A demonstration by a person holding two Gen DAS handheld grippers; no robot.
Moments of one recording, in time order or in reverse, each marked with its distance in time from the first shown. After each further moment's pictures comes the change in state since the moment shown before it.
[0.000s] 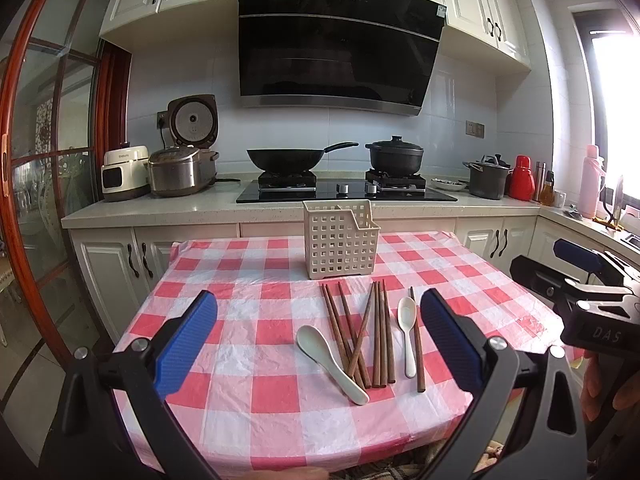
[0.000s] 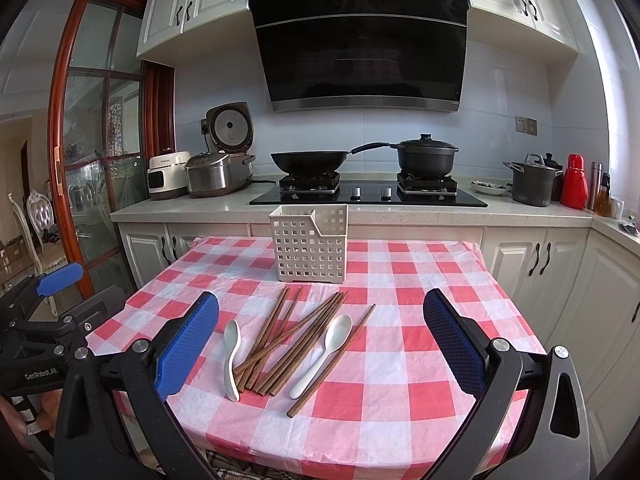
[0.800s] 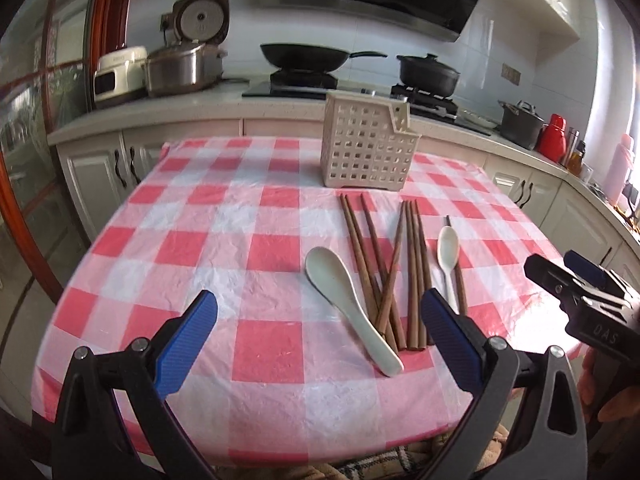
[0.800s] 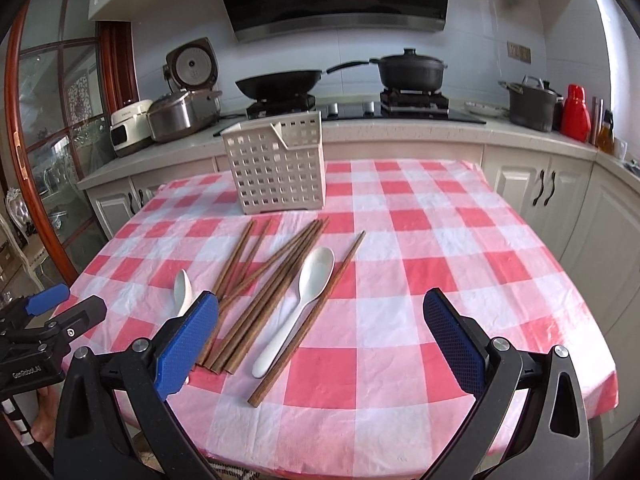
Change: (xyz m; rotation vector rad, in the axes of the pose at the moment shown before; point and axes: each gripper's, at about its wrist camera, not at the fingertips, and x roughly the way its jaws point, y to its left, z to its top) left arm 0.118 0.027 -0.038 -0.116 0.335 0.023; right arm 0.107 -0.023 -0.041 0.108 0.268 -0.042
